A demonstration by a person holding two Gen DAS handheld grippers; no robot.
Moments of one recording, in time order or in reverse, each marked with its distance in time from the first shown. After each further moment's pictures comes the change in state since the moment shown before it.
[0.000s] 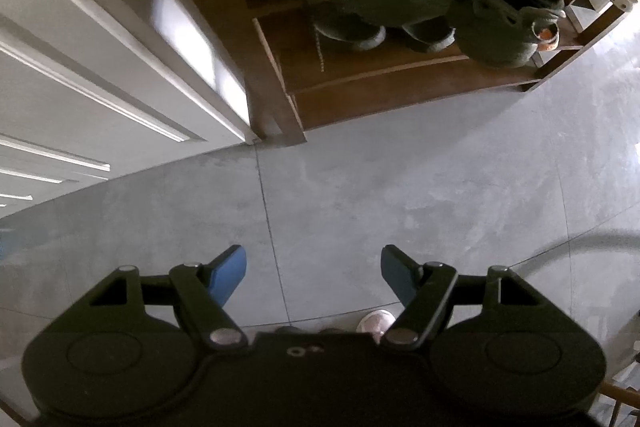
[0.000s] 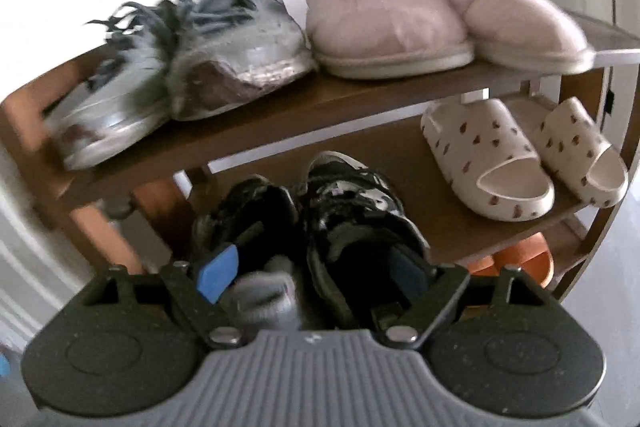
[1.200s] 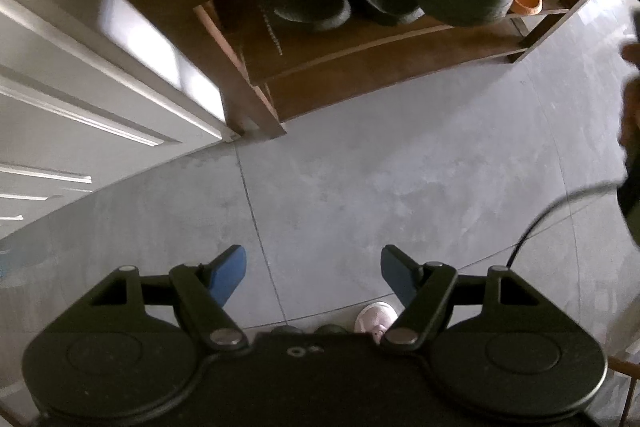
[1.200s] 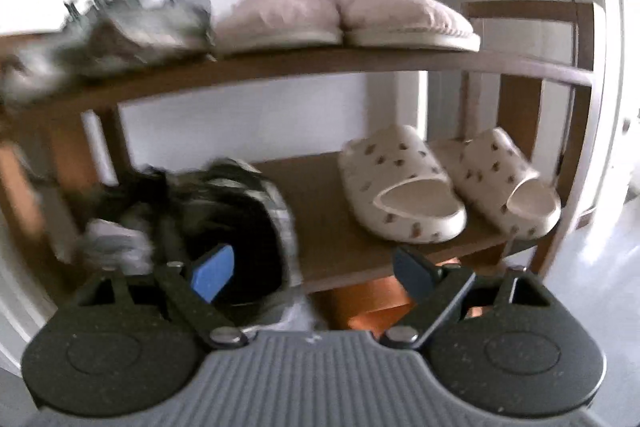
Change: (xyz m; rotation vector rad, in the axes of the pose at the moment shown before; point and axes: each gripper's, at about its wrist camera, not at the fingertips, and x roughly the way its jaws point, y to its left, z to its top) left arm 0.019 -0.030 0.000 0.094 0.033 -0.014; right arm 0.038 -0.064 -0.030 -0.134 -0.141 -0.152
